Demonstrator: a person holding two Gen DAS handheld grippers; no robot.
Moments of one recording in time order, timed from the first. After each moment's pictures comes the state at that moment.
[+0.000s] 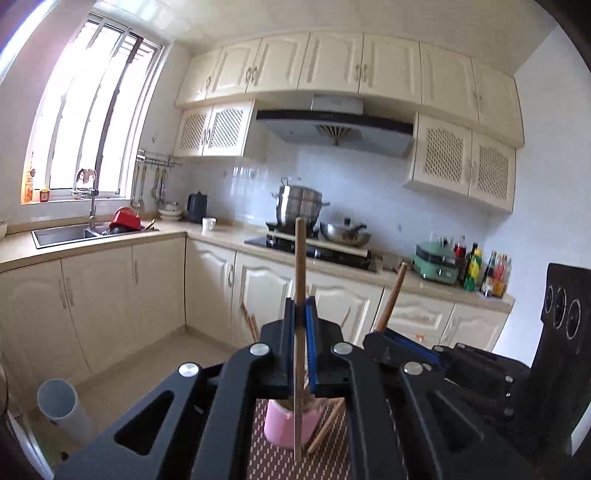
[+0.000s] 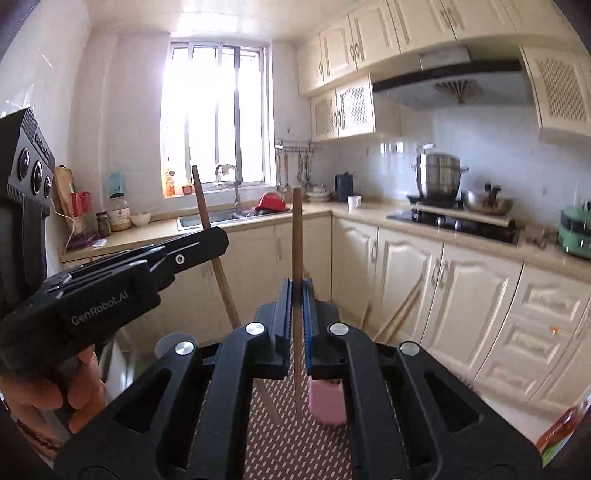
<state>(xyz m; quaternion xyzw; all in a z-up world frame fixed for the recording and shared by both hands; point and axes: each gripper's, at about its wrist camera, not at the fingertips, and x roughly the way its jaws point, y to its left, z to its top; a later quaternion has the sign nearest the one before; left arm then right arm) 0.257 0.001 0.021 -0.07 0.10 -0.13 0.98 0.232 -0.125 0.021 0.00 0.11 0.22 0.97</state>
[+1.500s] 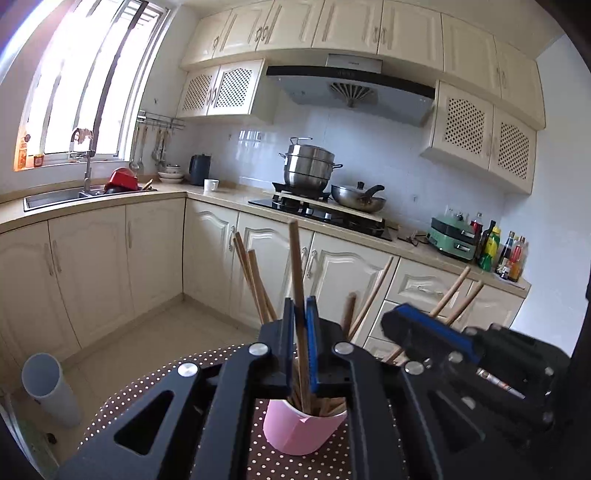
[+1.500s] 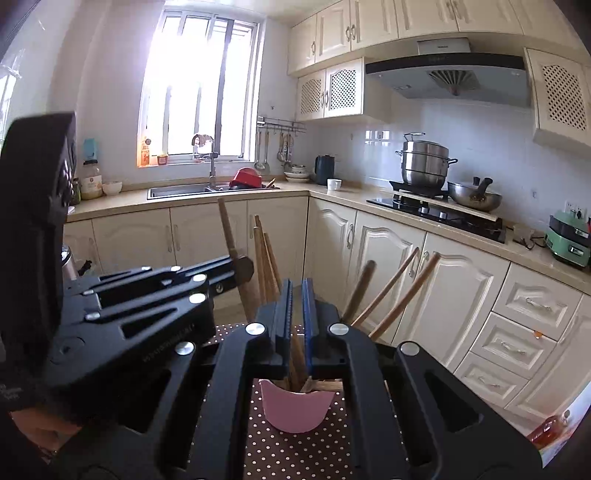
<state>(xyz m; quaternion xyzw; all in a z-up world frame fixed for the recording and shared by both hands) 0.350 -0.015 -0.075 -0.08 0.17 -0.12 0.98 0.288 -0.121 -0.039 -0.04 0.14 0.18 0.97</state>
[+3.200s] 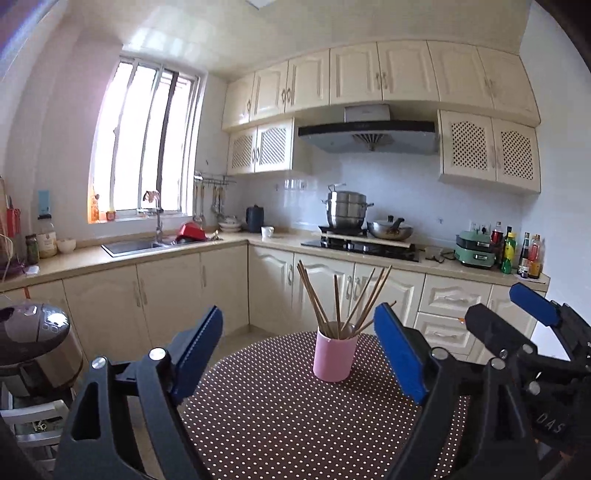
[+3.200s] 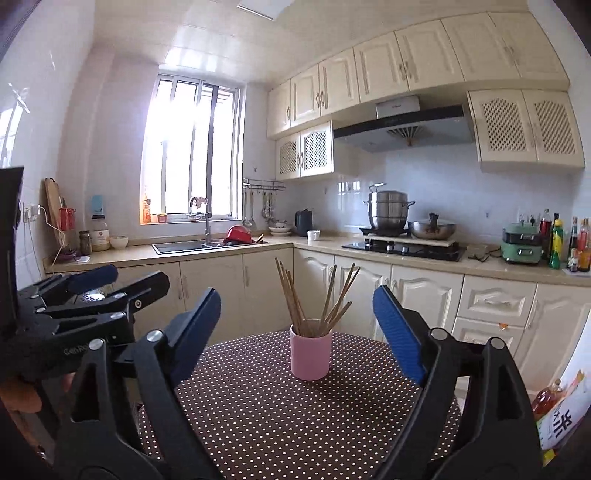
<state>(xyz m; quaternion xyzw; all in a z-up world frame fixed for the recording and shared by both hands) 0.051 0.005 -0.008 -0.01 0.09 0.00 1.00 0.054 -0.161 0.007 0.00 0.04 0.13 0.99</state>
